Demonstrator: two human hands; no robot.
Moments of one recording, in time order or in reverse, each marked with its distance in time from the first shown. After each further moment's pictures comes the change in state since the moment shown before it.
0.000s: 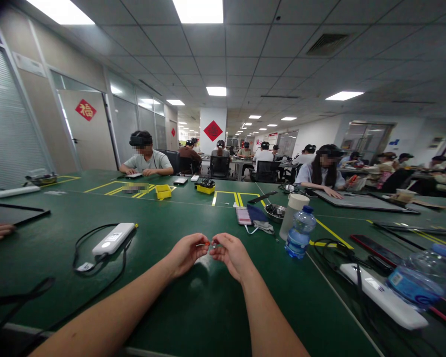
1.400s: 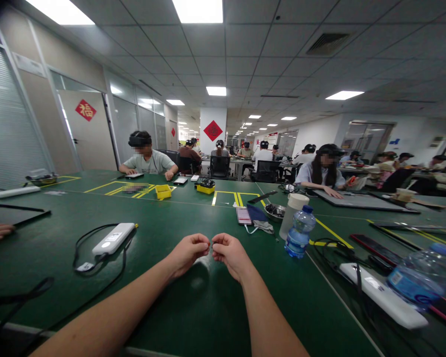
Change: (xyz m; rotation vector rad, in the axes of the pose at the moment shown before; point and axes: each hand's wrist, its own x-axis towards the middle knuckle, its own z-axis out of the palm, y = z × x) left_hand -0.002 -0.006 0.003 0.258 0.054 0.068; right_hand 0.000 0.005 0.000 -0.148 0.031 -0.031
